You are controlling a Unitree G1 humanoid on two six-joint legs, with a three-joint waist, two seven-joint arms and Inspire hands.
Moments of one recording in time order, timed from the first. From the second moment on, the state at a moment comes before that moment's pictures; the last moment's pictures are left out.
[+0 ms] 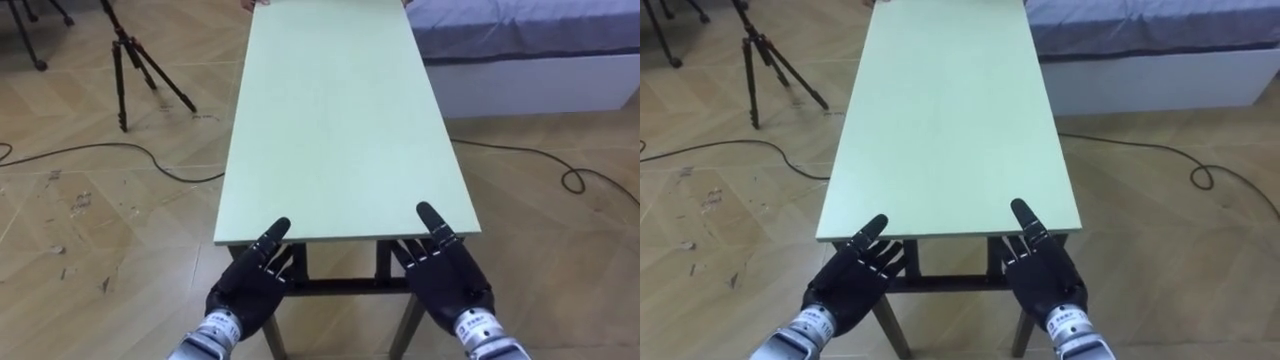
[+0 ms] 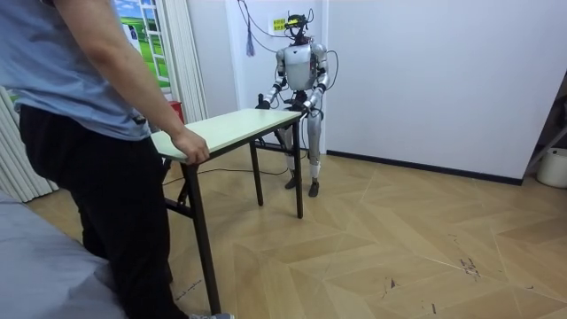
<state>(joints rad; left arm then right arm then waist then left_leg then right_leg) 0.06 0.15 -0.18 0.47 -1.45 0.17 -0.12 0.14 -0.21 0.13 0.34 1.50 0.11 0.15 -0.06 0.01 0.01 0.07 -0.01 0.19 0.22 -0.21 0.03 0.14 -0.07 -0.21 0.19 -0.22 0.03</state>
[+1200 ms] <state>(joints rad) 0.00 0.06 -0.13 0.42 -1.62 0.10 -0.02 0.07 -0.09 0.13 0.34 1.64 -0.01 0.04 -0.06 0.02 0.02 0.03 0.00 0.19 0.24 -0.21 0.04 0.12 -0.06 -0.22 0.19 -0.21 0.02</state>
